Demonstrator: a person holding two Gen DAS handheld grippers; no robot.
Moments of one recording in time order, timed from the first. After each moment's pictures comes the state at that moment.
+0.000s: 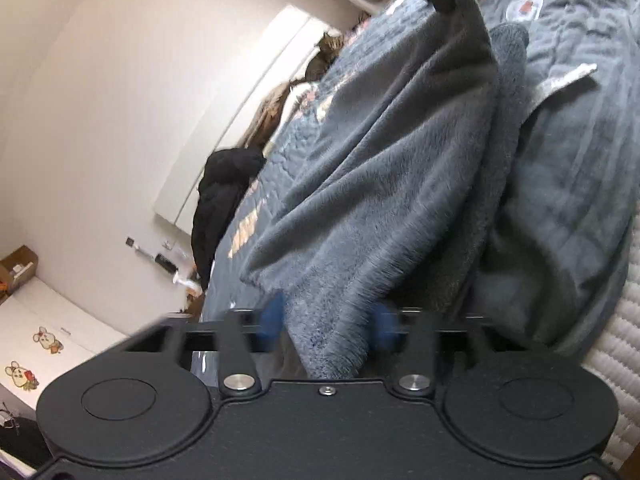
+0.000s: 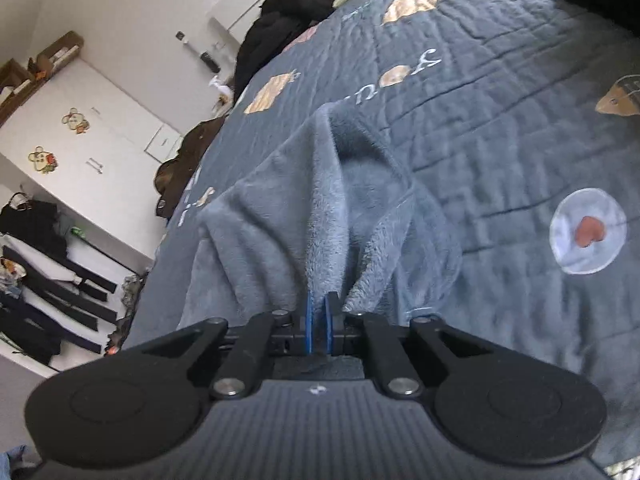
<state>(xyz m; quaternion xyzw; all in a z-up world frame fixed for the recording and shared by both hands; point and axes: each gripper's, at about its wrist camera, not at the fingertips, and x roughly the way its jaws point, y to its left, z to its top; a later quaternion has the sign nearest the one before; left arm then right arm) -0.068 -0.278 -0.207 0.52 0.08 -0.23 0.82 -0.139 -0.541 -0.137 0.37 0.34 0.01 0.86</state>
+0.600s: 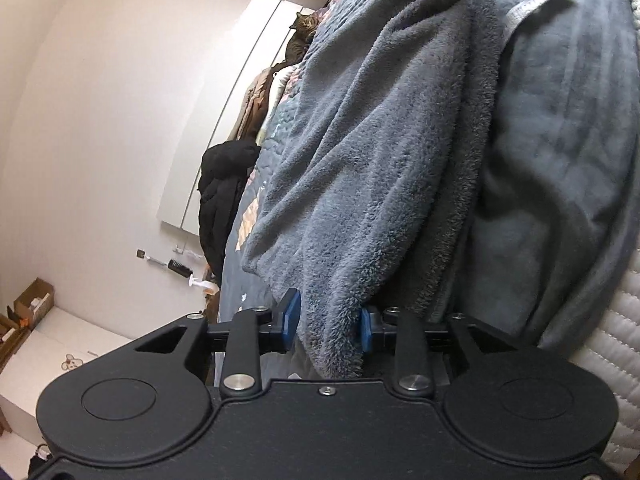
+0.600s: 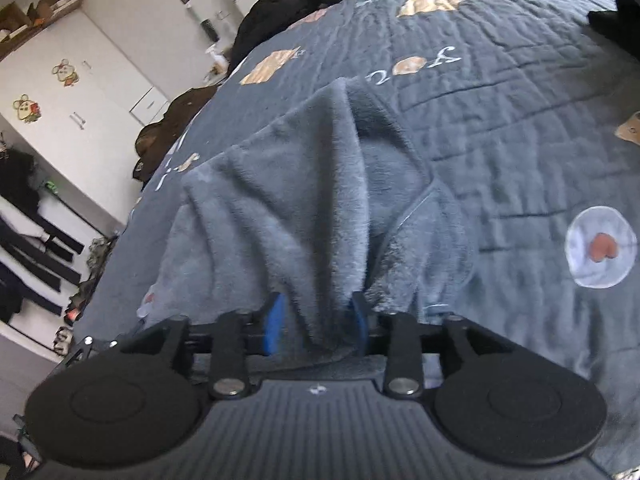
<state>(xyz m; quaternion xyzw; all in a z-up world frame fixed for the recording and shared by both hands) -0.072 -0.282 -0.232 0.58 0.07 -0.21 0.78 -0.116 -0.506 -0.137 0.29 0.38 0.00 0.88</state>
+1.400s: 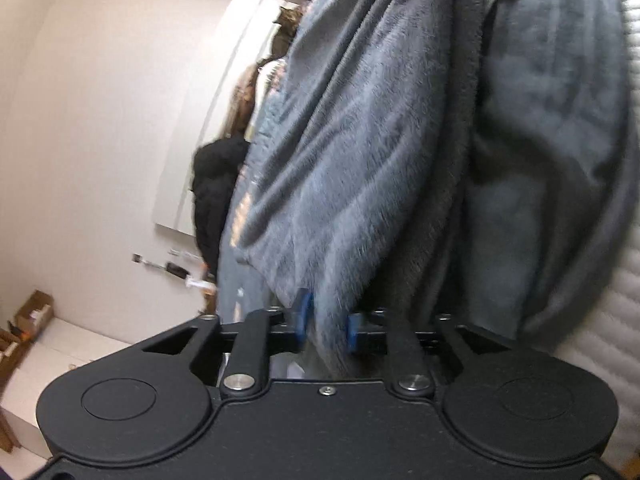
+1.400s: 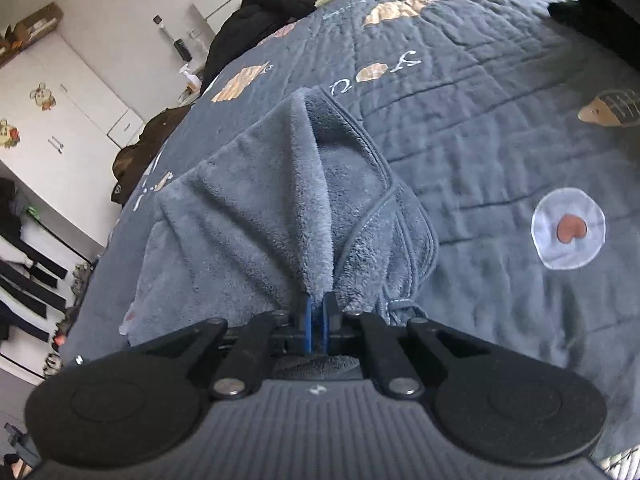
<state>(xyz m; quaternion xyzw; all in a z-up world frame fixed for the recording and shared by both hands) -0.059 -0.276 -0.240 0.60 0.08 -0.20 0.77 -0.129 -0.518 -0.150 0.31 0.37 -0.05 0.87</state>
